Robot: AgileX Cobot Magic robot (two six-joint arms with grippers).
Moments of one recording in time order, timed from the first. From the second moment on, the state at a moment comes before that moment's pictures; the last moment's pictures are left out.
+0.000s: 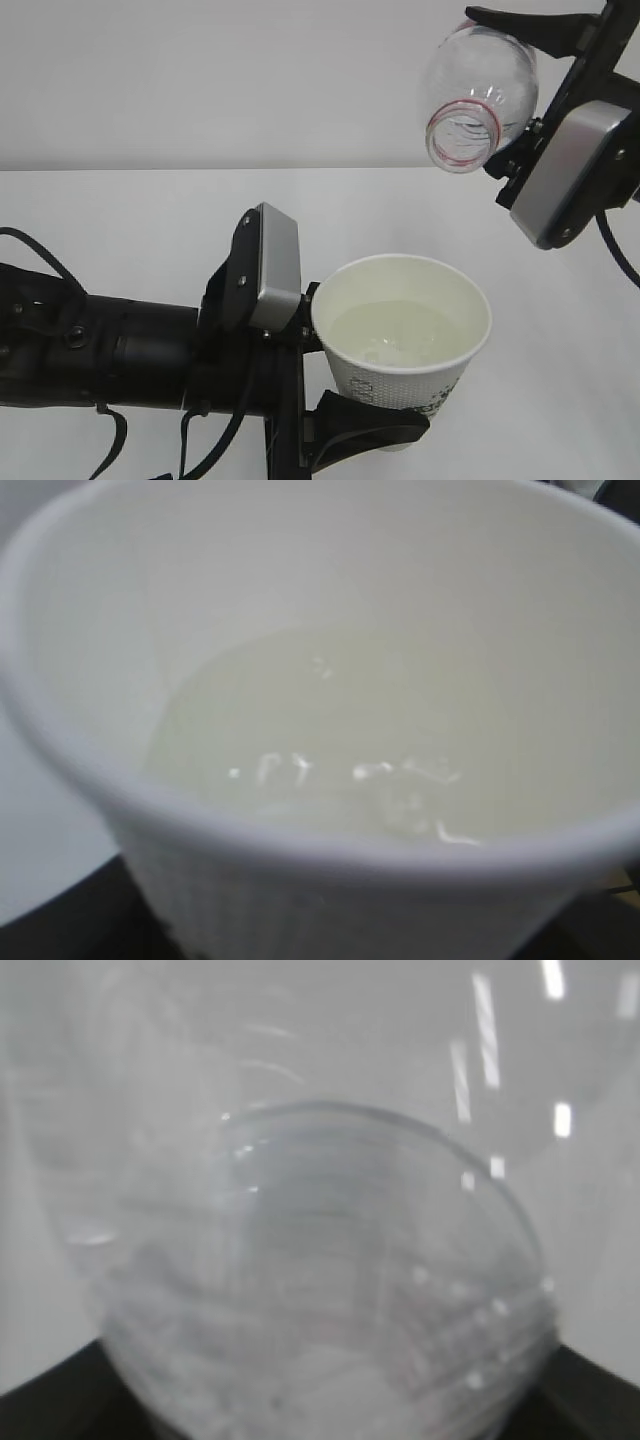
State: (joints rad) left arm -0.70 1.78 -0.66 0.98 -0.95 -0.48; right arm 0.15 1.48 -0.62 -0.71 -1.10 -0.89
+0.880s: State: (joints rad) left arm -0.70 1.78 -0.66 0.98 -0.90 -0.48; right arm 0.15 1.48 -0.62 -0.71 -1.10 -0.64
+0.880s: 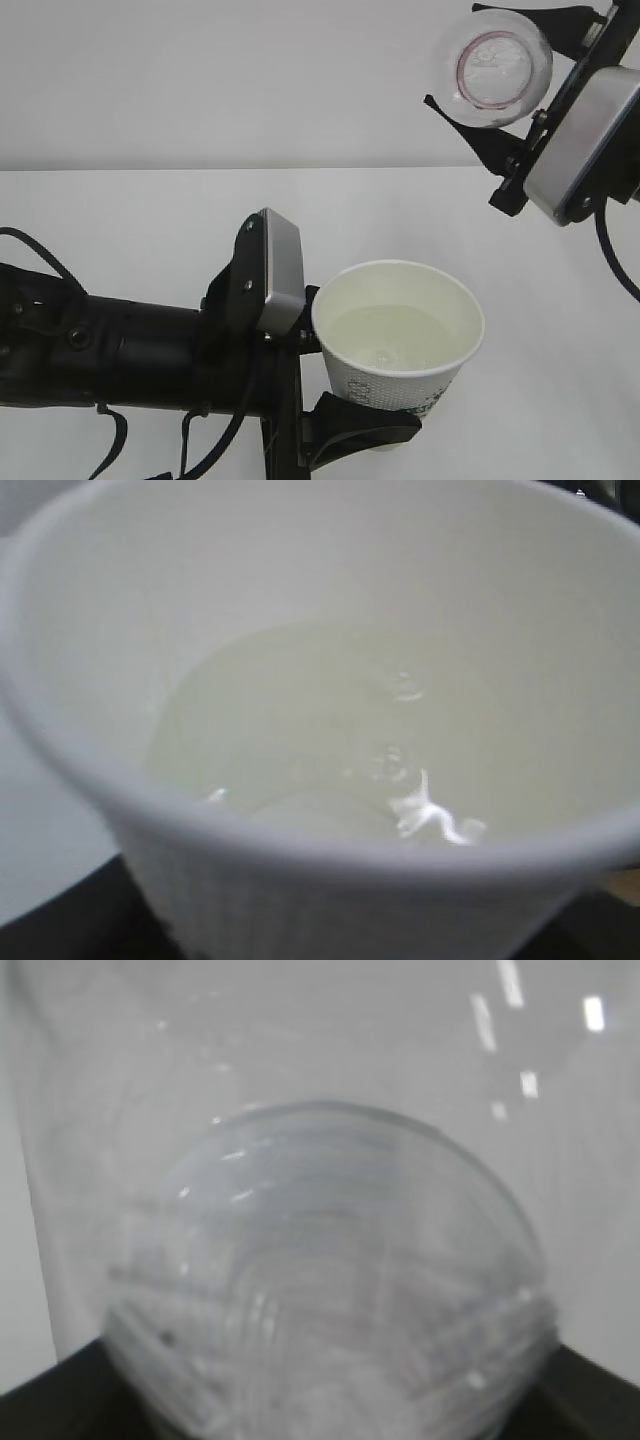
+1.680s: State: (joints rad) left arm -0.70 1.78 -0.66 0.97 -0.90 -0.48; right arm 0.15 1.48 -0.62 -0.70 -1.10 -0.49
